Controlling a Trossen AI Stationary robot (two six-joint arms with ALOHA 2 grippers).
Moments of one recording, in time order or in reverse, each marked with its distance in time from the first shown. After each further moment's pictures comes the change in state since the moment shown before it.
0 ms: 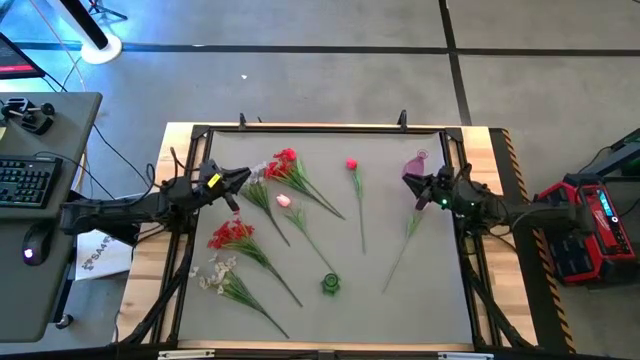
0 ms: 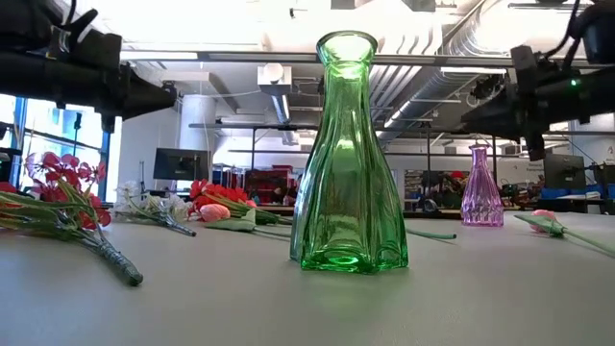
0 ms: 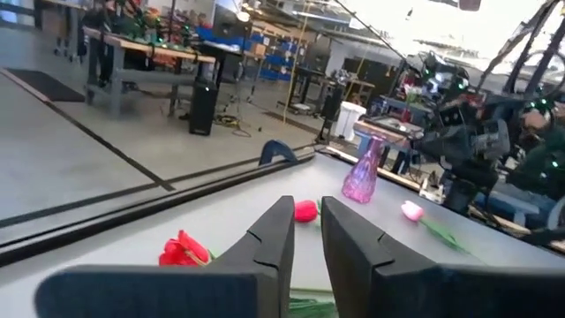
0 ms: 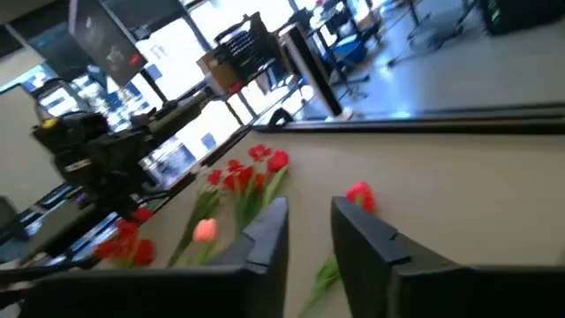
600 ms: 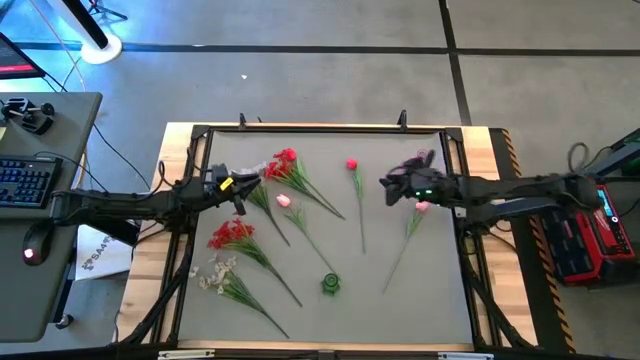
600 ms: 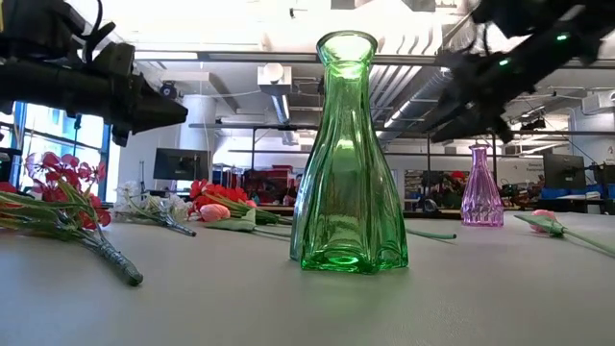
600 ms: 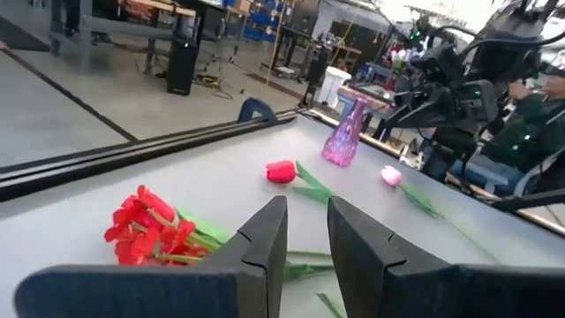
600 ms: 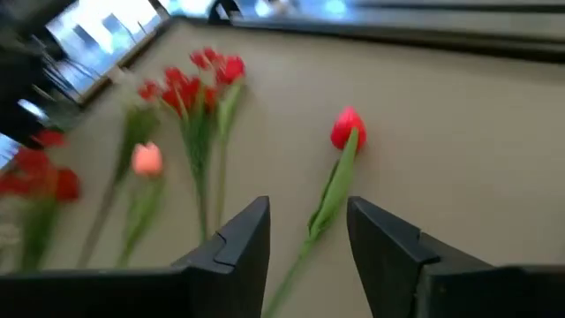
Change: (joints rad) left arm 0.000 0.262 0.000 0.153 0.074 -0.092; right arm -0.001 0.724 0.438 -0.211 -0.022 0.126
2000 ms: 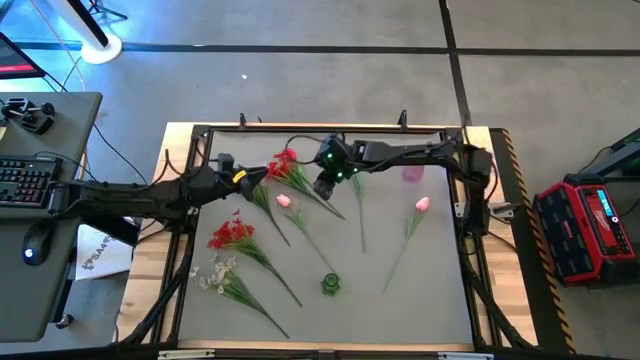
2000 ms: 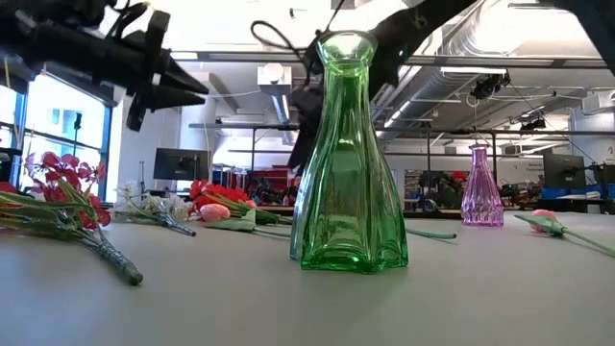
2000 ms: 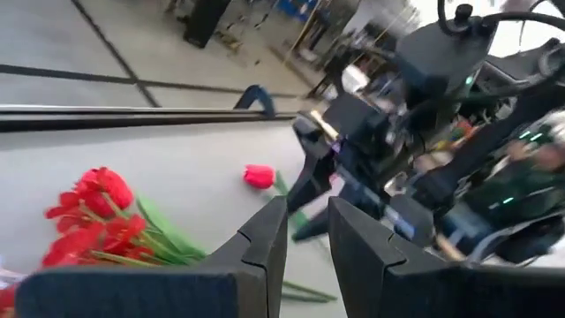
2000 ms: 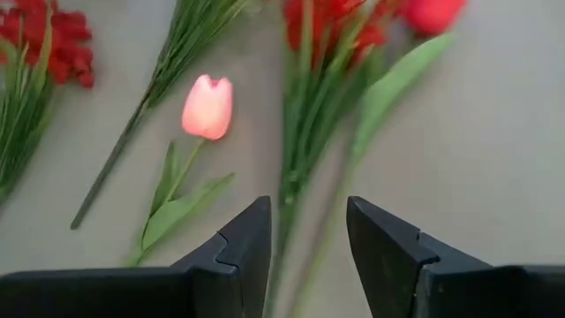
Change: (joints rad) left arm -0.002 0.187 0.294 -0.216 -0.041 -0.339; right arm -0.169 0.966 0.908 -0.223 -0.551 -0.494
